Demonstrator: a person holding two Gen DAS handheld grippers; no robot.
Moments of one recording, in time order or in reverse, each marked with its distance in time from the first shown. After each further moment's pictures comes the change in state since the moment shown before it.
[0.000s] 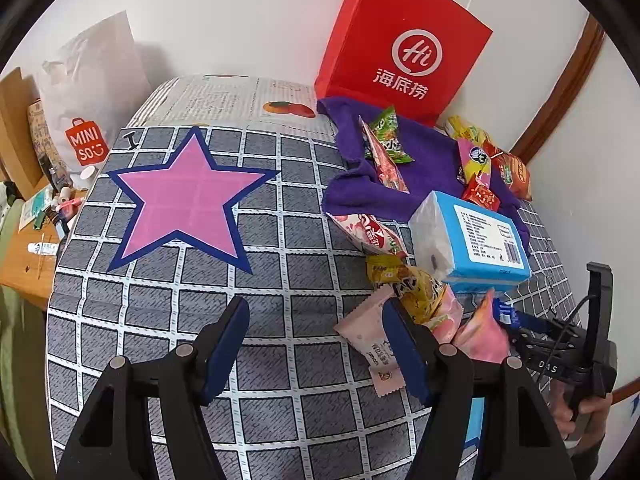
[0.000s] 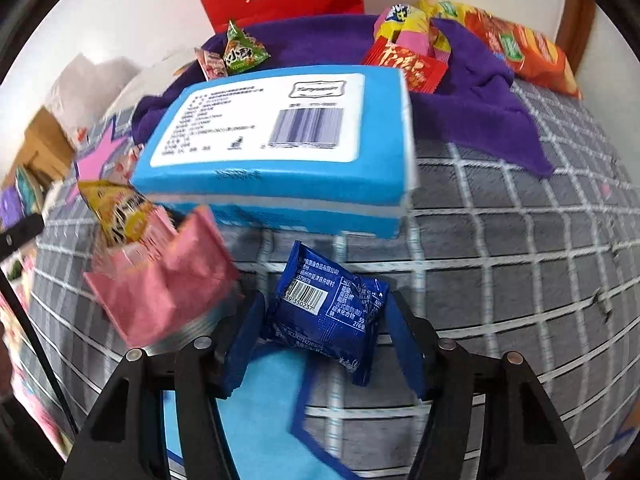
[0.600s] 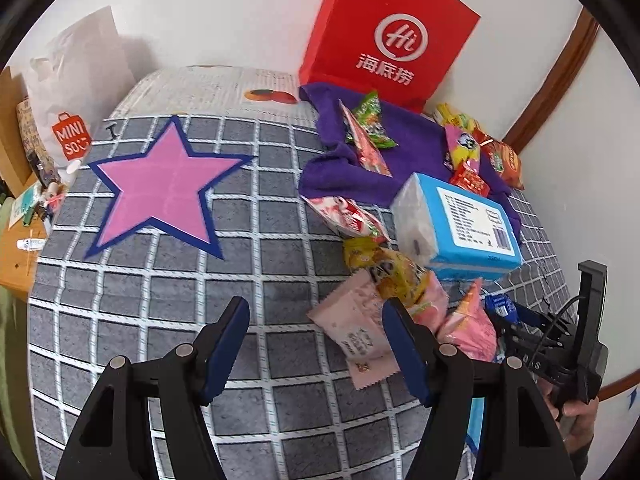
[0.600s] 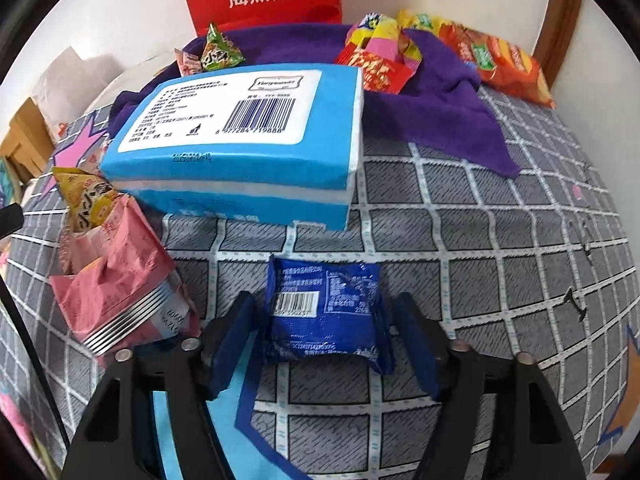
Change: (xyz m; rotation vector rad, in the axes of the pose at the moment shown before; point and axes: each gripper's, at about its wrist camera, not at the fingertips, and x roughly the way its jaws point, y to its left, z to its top) left arm 0.010 -0.017 -0.009 0.012 0.034 -0.040; right arm -0.001 -0.014 -0.015 -0.005 -0.071 -0.100
